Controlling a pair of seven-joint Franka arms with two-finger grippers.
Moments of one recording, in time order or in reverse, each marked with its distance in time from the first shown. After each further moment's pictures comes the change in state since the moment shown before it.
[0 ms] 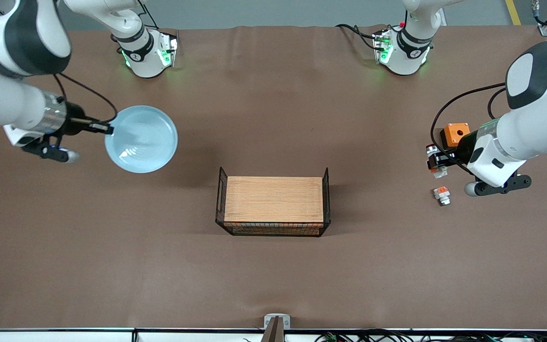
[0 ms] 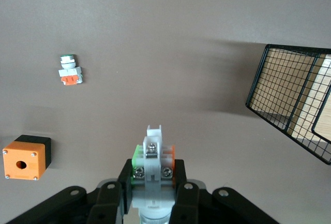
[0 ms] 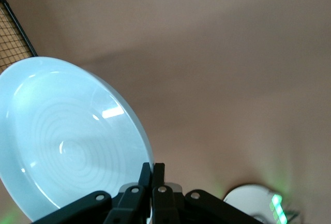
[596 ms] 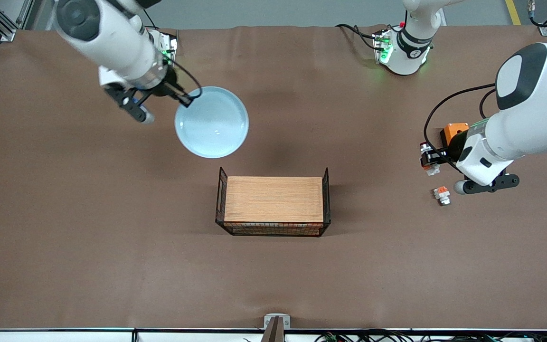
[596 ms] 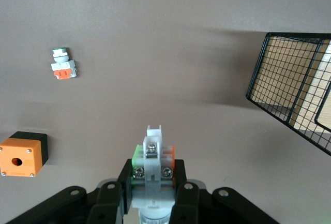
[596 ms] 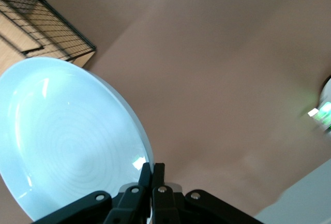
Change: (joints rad) left arm 0.000 -0.001 -0.024 -0.026 0.009 -0.001 0.000; right arm 0.417 -0.001 0.009 0.091 0.054 0.102 0.935
